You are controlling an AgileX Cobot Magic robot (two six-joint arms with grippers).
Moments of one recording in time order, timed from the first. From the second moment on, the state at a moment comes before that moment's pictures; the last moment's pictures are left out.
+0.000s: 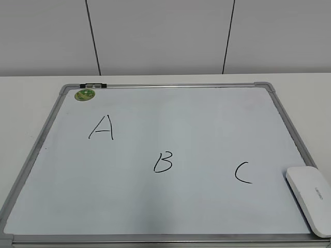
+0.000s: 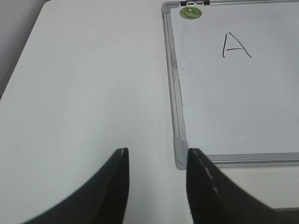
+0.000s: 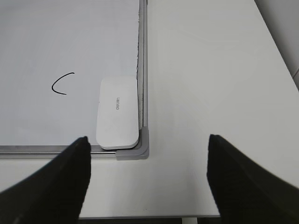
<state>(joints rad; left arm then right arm) -0.04 0.02 -0.52 0.03 1.11 -0.04 0.07 -0.02 -0.50 -0.10 1.15 0.03</state>
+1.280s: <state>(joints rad) -0.04 0.58 -0.76 0.04 0.92 -0.04 0.07 -0.02 -0.50 -0.10 1.15 0.03</state>
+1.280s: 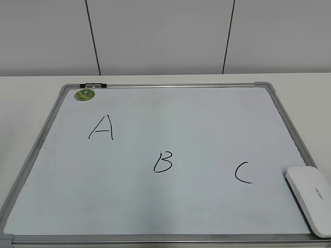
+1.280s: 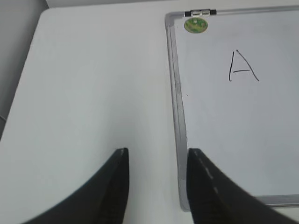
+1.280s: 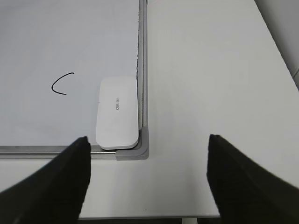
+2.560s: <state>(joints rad) -0.04 1.89 -1.55 -0.07 1.15 -0.03 0.07 -0.02 -0.50 -0.10 1.15 0.03</state>
